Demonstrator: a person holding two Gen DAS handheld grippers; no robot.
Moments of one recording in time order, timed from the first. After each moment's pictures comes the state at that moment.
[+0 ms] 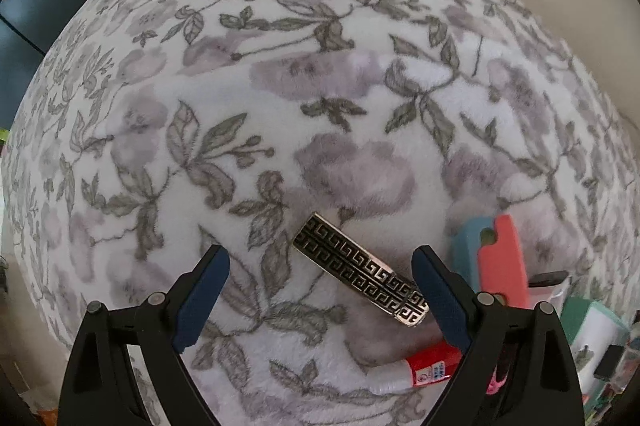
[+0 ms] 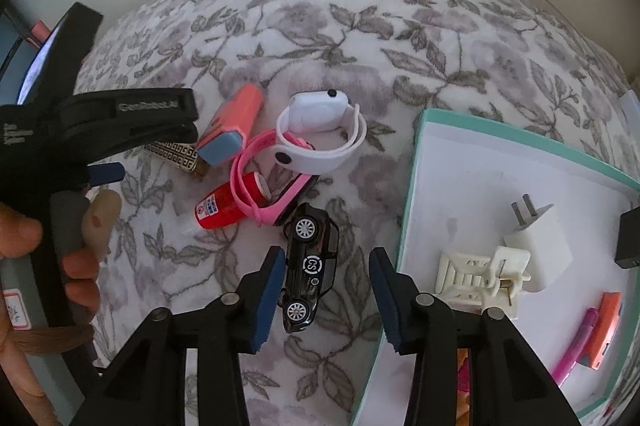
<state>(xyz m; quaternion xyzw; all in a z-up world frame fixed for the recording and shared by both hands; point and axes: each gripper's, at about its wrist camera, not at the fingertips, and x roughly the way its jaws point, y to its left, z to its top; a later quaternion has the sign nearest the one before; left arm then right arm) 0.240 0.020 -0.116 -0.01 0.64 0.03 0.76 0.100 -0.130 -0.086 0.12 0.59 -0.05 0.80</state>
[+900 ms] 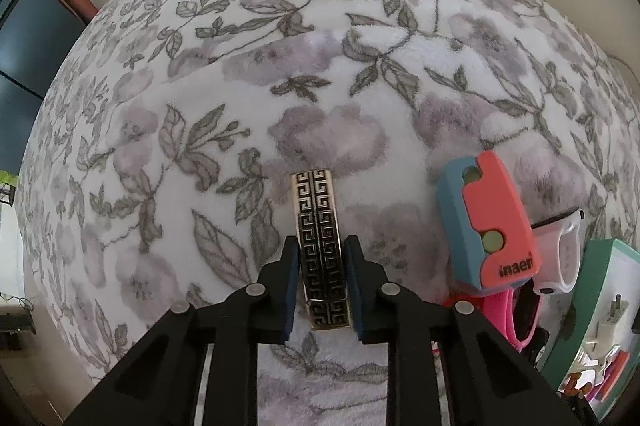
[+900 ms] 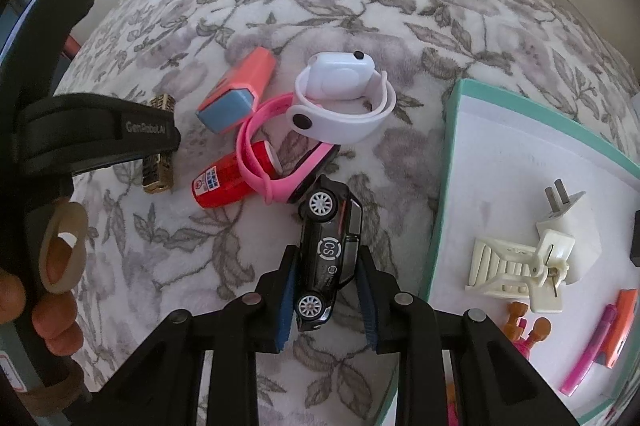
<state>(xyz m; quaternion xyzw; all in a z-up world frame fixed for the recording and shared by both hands) 0.206 -0.029 -0.120 0.06 0.63 0.01 0.77 0.101 -0.110 -0.108 0.11 0.60 -0.04 0.79</state>
